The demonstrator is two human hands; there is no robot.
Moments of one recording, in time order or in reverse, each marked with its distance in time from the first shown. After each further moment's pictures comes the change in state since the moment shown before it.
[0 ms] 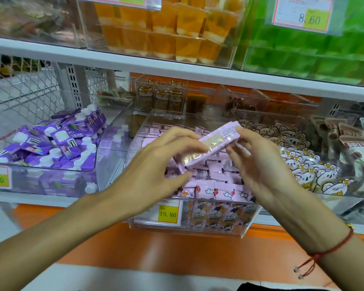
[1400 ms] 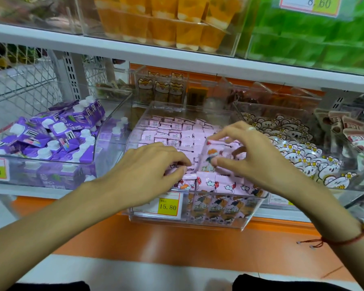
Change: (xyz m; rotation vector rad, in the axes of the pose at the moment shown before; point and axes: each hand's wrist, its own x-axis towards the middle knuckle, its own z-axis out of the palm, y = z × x) left_hand -0.004 -0.013 0.003 0.395 -0.312 -0.204; right_hand 0.011 -0.003 -0.023 -1.392 -0.436 -0.545
